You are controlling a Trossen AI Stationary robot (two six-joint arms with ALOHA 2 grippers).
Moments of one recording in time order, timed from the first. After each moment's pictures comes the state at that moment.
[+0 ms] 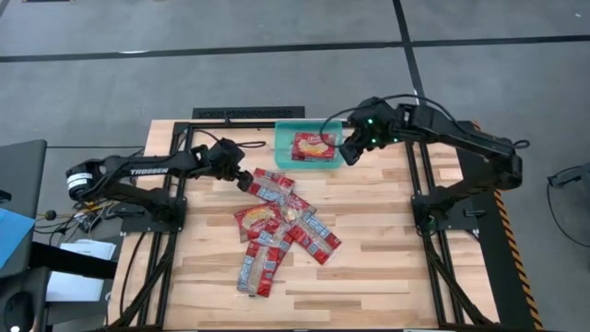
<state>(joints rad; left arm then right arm) 0.45 1.22 0.59 -0.22 -0.08 -0.44 -0.31 1.34 1.49 -1.00 0.10 0.47</state>
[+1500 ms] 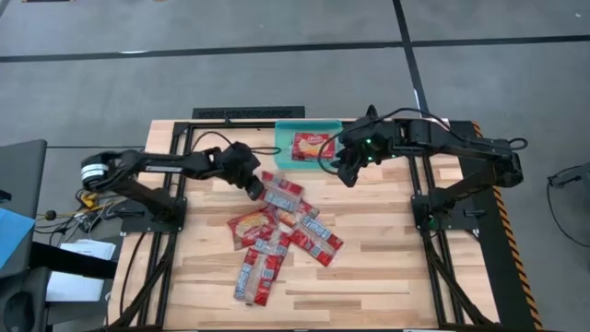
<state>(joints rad) 0.36 1.35 0.67 -0.12 0.14 -0.46 -0.15 1.35 1.48 -0.90 0.06 0.33</state>
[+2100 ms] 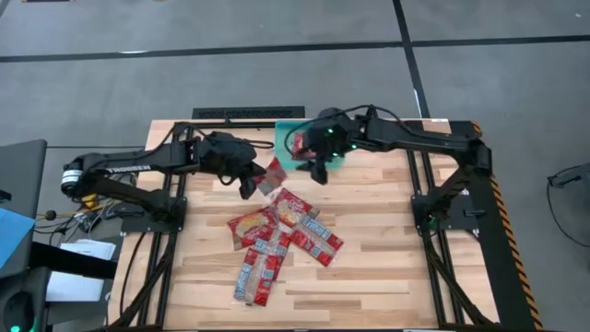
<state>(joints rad) 0.17 1.16 1.03 -0.44 -0.07 -0.22 -0.26 1.62 1.49 -0.48 -0.22 -0.08</state>
